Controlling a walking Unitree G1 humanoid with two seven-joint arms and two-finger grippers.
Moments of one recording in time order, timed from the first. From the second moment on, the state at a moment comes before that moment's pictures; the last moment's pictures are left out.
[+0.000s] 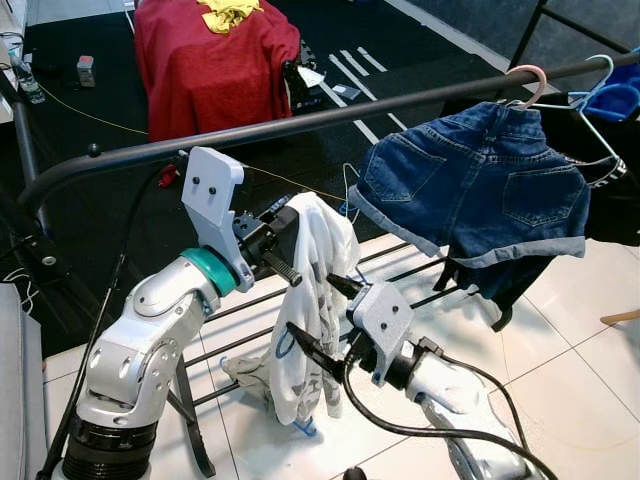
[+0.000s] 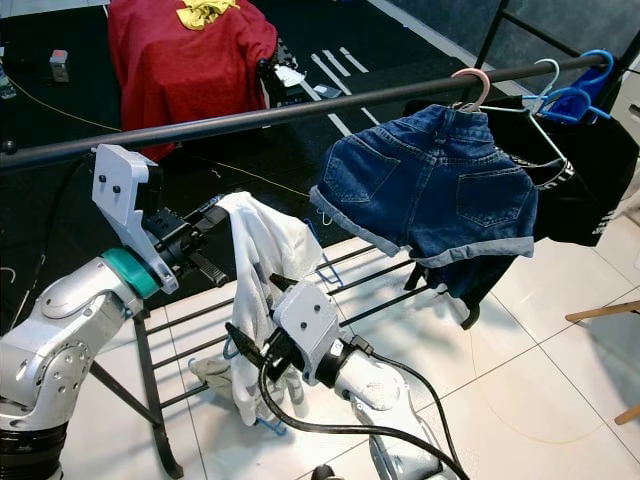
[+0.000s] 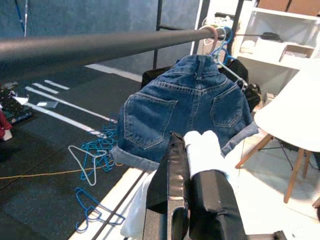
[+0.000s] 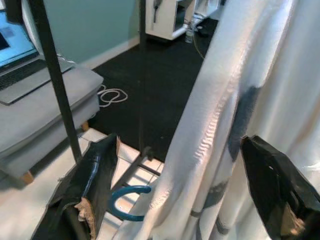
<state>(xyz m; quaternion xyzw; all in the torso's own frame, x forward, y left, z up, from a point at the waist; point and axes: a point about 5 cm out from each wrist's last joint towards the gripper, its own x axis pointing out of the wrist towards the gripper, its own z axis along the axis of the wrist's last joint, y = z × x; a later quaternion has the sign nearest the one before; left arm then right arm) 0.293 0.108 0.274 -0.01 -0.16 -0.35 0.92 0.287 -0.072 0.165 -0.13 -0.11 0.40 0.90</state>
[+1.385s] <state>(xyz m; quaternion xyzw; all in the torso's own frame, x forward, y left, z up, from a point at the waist) 0.279 0.103 0.291 -0.04 -0.19 -0.39 0.90 0.335 -0.065 0.179 -0.14 -0.15 0.38 0.90</state>
